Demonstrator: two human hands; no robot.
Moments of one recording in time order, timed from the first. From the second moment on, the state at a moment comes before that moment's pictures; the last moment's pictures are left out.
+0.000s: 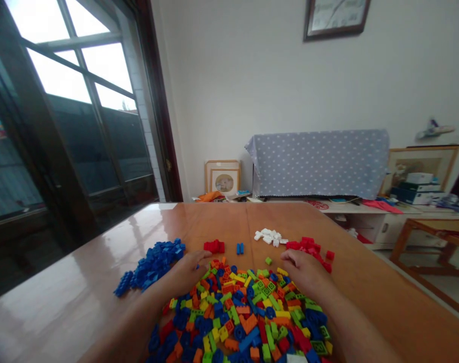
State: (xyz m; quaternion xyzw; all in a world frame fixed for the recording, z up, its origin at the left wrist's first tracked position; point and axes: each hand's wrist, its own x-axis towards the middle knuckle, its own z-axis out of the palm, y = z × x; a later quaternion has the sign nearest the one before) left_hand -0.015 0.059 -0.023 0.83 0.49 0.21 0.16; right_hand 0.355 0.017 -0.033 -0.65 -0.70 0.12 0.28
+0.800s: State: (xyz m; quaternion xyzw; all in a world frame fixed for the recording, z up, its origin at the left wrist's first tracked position) left_hand -0.018 0.069 -0.038 0.84 0.46 0.23 0.18; right_hand 0.336 0.012 -0.036 -0.63 -0.73 0.12 0.25
